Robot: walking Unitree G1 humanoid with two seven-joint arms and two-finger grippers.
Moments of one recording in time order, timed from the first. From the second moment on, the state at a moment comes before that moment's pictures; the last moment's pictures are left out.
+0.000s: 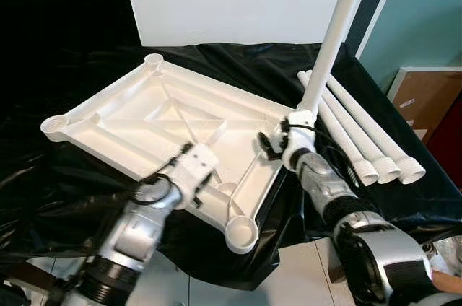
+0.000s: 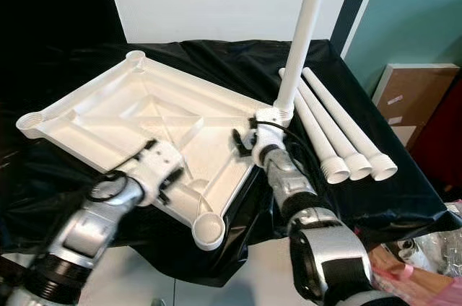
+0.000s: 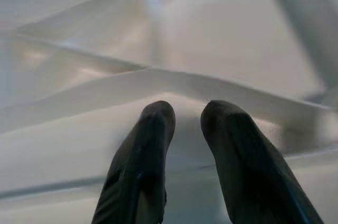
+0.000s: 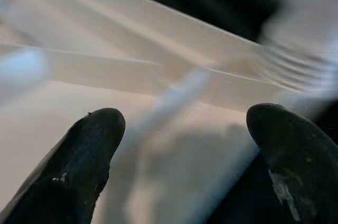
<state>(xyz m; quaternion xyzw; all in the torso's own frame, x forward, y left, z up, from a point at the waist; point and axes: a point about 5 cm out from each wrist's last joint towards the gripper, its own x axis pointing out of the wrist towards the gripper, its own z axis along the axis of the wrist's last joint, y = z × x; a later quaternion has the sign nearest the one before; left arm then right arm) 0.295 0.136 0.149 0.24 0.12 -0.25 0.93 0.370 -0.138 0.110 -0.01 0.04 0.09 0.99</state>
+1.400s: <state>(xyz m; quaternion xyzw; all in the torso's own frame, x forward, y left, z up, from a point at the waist) 0.252 0.135 0.133 0.35 0.12 -0.47 0.80 0.340 -0.185 0.124 -0.06 -0.04 0.09 0.99</state>
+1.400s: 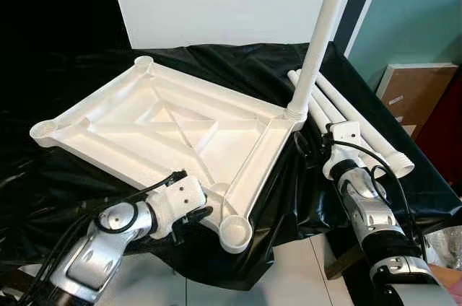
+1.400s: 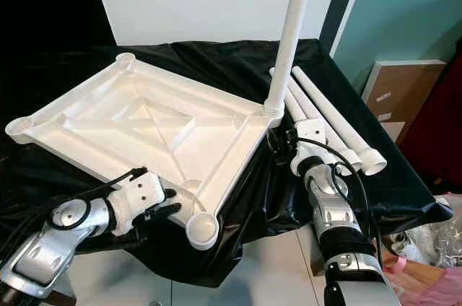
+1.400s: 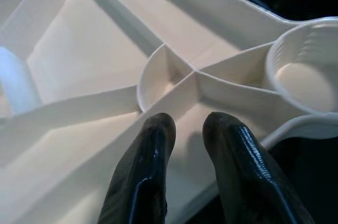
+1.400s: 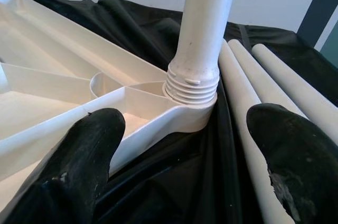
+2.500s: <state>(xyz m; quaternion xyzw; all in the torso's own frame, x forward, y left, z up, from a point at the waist) 0.243 0.158 0.129 0.32 0.17 -0.50 0.79 0.334 -0.201 0.121 -0.06 -0.03 0.07 0.99</state>
